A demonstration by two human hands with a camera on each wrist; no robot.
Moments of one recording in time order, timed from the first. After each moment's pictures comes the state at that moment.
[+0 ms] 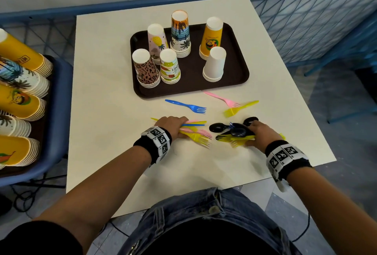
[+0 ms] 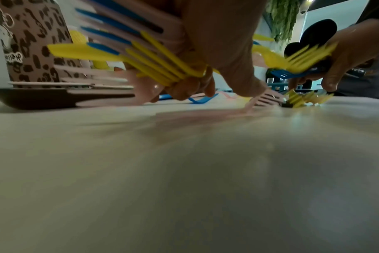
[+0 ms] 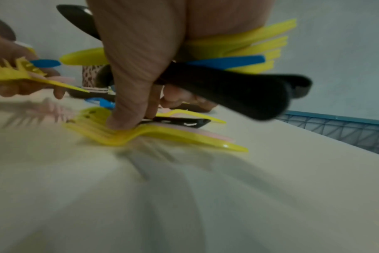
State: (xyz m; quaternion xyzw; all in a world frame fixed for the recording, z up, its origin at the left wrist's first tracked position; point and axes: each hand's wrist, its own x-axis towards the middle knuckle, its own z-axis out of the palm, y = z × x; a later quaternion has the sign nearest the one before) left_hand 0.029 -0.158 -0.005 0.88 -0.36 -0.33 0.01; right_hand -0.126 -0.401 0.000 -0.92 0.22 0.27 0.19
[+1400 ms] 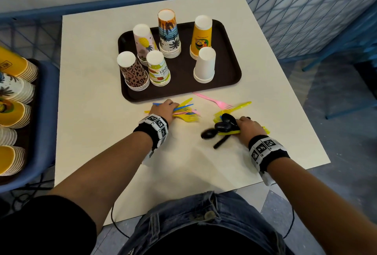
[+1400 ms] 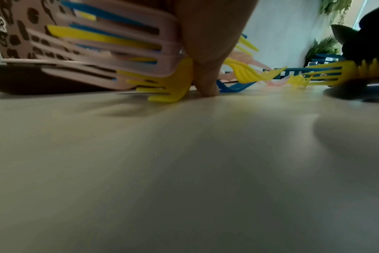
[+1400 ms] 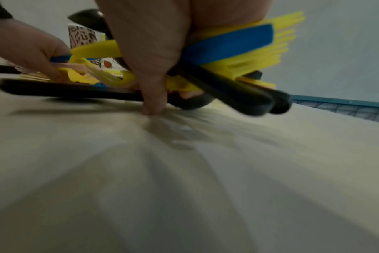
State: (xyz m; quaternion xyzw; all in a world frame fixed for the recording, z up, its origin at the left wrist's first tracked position) left_hand 0.071 -0.197 -0.026 0.91 -0.30 -0.27 0.01; right_hand -0.101 -0.410 -0.017 -0.94 0.20 0.26 0.12
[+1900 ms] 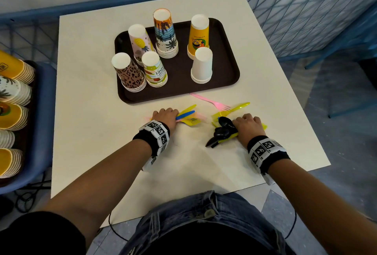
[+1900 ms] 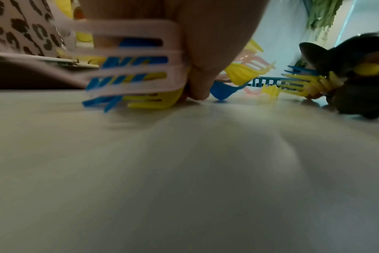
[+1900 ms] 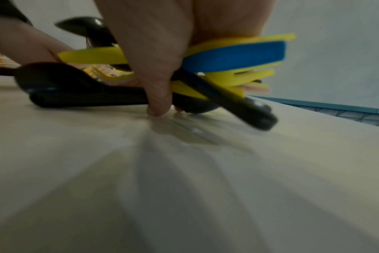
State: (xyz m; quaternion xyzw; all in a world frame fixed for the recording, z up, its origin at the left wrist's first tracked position) left_hand 0.054 -0.207 -0.032 0.91 -0.31 -0.27 -0.04; right_hand -0.099 -0.418 -0.022 -0.96 0.14 0.25 0.02
